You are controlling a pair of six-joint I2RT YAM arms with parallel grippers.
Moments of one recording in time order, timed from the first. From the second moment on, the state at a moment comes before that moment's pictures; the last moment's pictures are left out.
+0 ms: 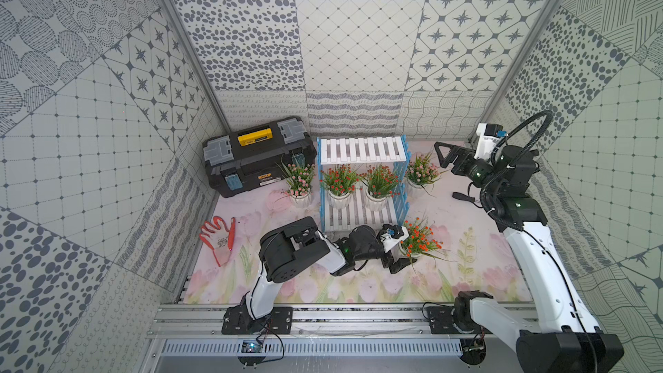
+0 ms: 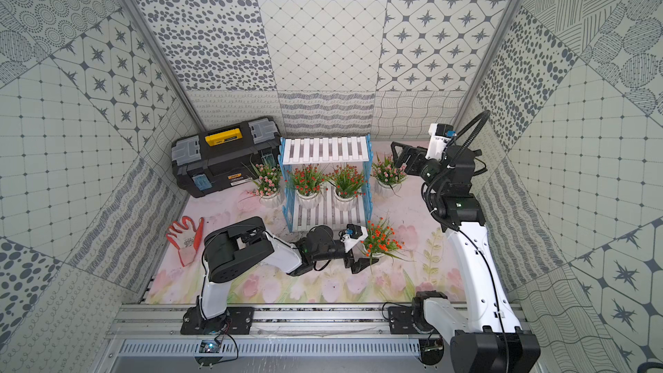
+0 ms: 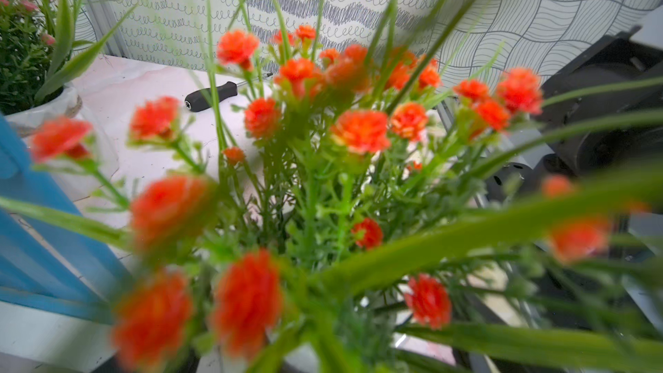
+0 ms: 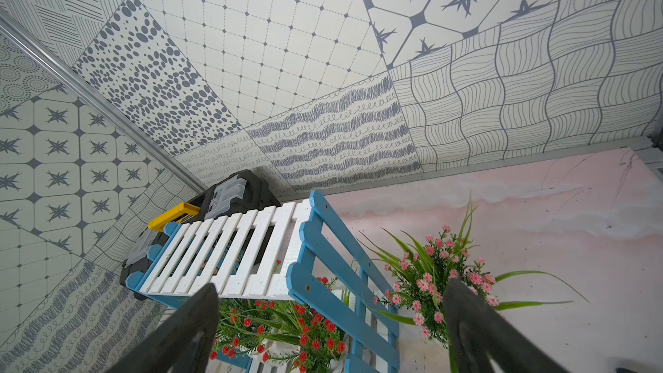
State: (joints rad) left arm -1.10 2.03 0.78 1.06 0.35 0.00; right arm -0.01 1.05 1.11 -0.23 -0.39 0.41
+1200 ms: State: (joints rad) left arm -1.09 2.13 0.96 0.92 0.40 0.01; right arm -0.01 1.04 1.07 -0.21 -0.40 0.41
